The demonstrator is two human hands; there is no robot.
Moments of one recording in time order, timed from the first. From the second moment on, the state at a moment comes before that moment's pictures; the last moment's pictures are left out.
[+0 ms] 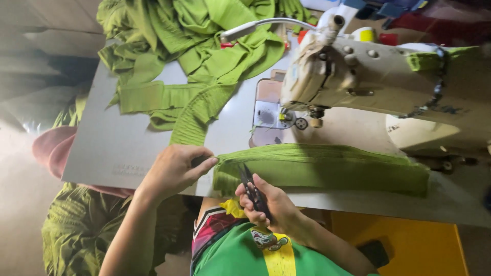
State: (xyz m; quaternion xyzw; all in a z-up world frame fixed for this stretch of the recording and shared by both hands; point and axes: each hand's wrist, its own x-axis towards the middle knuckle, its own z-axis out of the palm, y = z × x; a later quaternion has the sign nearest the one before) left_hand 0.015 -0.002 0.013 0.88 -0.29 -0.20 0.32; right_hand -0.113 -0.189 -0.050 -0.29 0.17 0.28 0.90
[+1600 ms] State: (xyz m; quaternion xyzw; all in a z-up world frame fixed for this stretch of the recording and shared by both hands) left_hand 0.023 -0.028 -0.005 0.86 -0.30 -0.36 0.19; right_hand -0.224 -0.467 -0.118 -0.85 0.39 -0.29 0.18
